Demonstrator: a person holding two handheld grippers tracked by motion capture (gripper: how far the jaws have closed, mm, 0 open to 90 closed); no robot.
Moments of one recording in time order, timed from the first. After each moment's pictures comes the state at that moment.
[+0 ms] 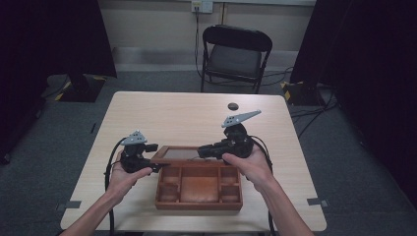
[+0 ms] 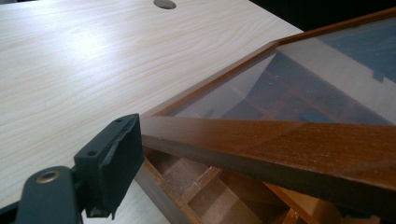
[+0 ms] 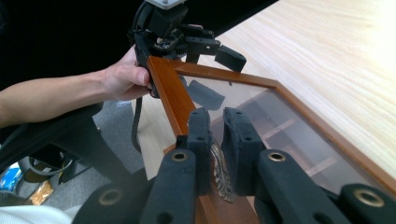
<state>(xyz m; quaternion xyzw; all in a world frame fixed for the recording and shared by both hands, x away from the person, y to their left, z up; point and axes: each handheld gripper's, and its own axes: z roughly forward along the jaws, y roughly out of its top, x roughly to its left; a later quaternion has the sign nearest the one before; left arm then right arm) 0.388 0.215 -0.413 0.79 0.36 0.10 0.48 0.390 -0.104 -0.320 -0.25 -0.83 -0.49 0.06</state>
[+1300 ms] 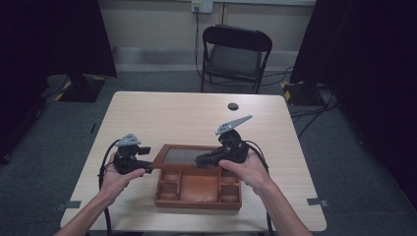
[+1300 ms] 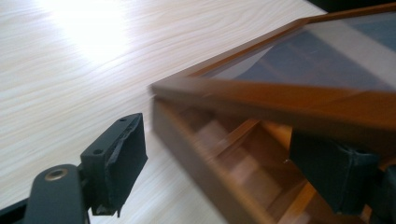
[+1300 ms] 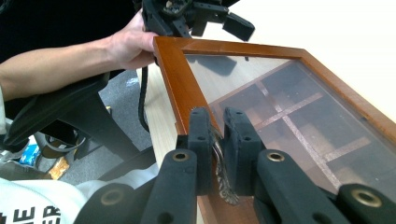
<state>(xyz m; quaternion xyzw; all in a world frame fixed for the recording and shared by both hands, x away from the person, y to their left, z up) 0.389 0.245 -0.425 0.79 0.40 0.10 0.45 0.389 -0.096 -0.337 -0.24 -0.85 -0.45 0.10</state>
